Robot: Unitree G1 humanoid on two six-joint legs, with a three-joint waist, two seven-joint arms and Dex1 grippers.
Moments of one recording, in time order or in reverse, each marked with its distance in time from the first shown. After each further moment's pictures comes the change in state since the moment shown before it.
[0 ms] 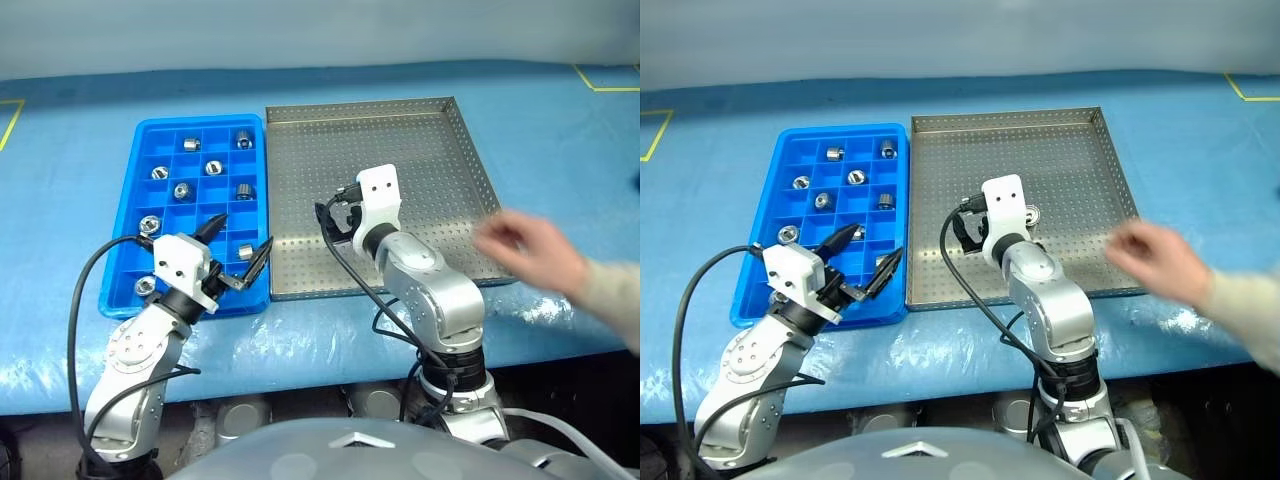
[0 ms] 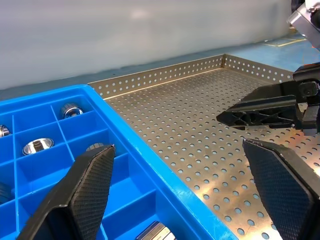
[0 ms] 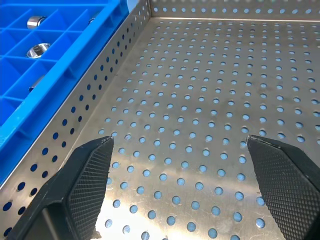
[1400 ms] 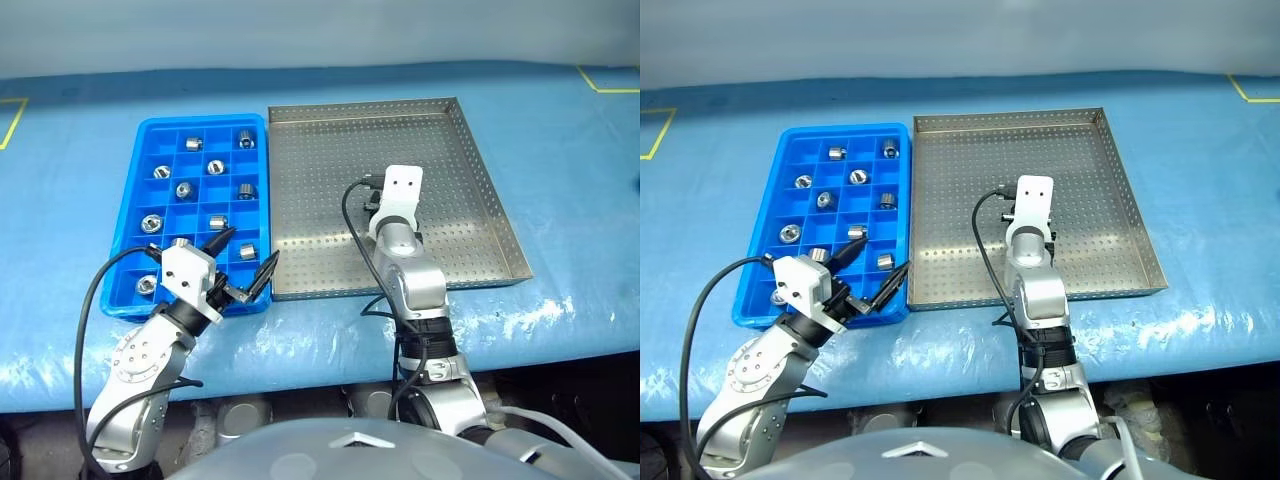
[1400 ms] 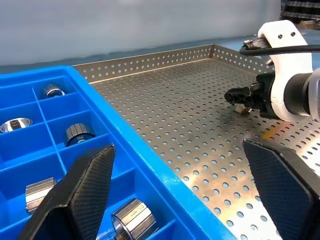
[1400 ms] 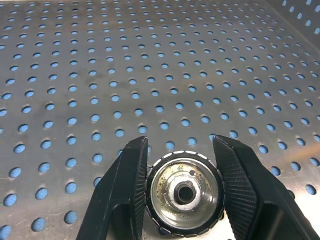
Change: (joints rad) left arm 0.055 0.006 -0.028 0.001 -0.023 -0.002 -0.013; right arm -0.085 0.091 -0.122 0.426 -0.162 -0.311 -0.380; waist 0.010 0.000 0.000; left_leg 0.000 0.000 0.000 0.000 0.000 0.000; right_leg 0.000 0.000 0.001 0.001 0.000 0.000
